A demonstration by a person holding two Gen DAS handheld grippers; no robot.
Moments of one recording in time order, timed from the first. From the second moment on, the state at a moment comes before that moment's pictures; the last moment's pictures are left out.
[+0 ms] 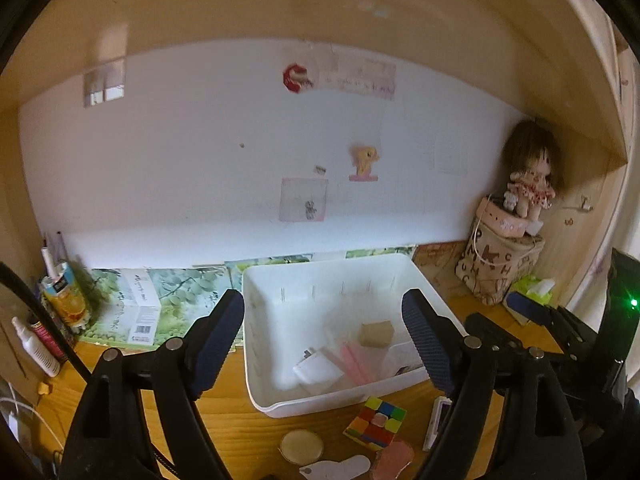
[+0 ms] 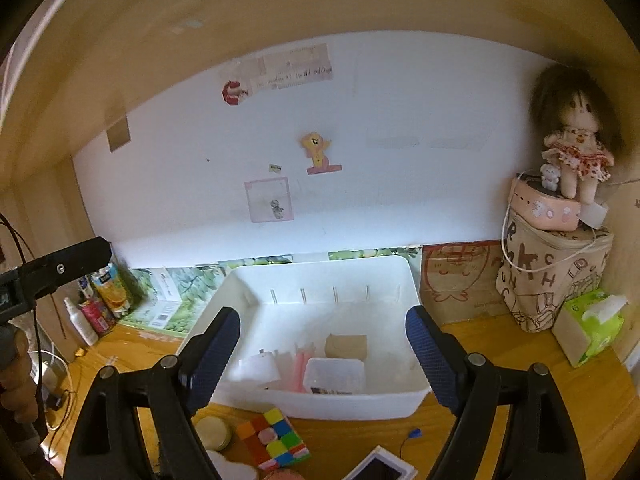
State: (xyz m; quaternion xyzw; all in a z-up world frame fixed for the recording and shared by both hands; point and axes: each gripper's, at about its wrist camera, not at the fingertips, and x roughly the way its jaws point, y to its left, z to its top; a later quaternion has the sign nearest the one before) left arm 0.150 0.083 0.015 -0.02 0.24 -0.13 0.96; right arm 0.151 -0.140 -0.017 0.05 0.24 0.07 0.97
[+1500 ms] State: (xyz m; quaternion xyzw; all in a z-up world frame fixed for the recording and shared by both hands) left arm 0.045 0.105 -0.076 -0.02 0.45 -0.04 0.89; right arm 0.080 -0.158 -0.105 0.14 0.45 0.10 0.88
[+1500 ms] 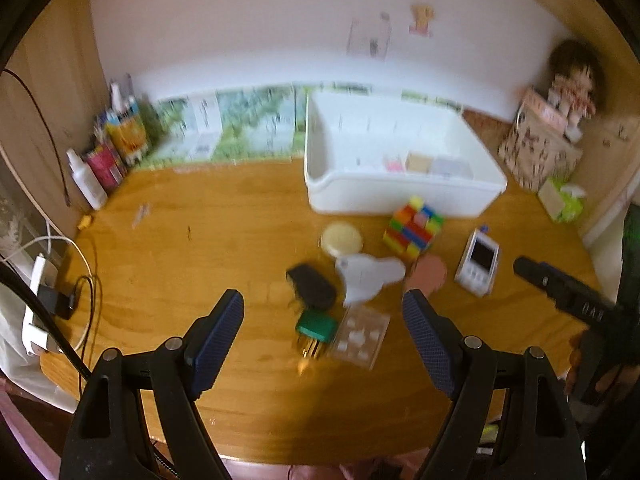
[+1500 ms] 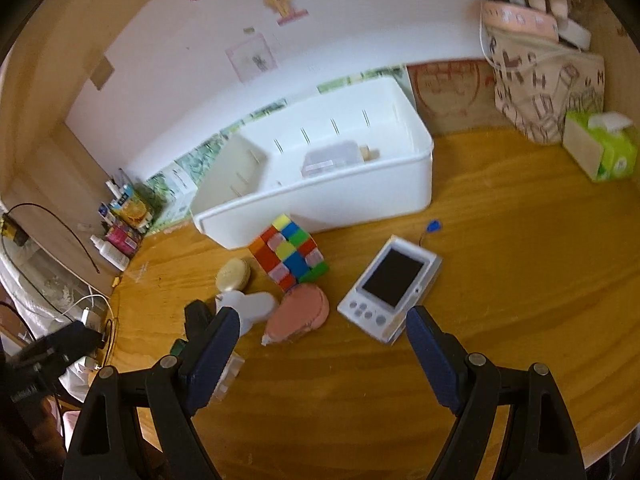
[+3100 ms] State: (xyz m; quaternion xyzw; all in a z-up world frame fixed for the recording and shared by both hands) left arm 0.149 0.114 -0.189 0.02 0.68 -0.15 0.72; right arm 0.157 -0.136 -0.188 0.15 0.58 -0.10 0.79
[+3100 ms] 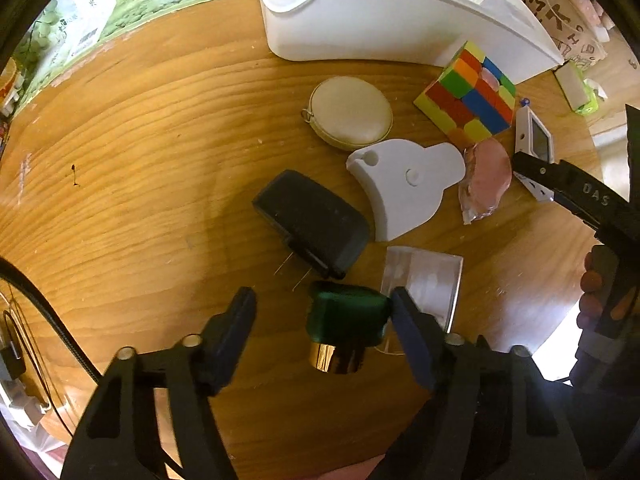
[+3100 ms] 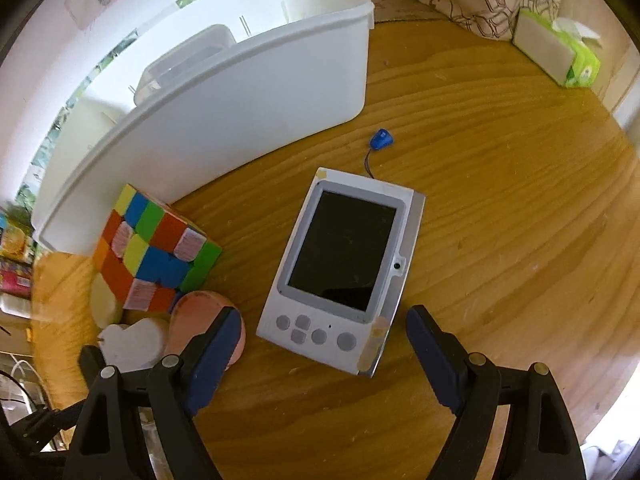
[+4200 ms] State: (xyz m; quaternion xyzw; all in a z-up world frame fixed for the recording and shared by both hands) left arm 0.120 0.155 -0.163 -0.08 0.64 -0.10 0.75; right arm 0.153 -0.162 -0.186 0.14 0.62 -0.06 0.77
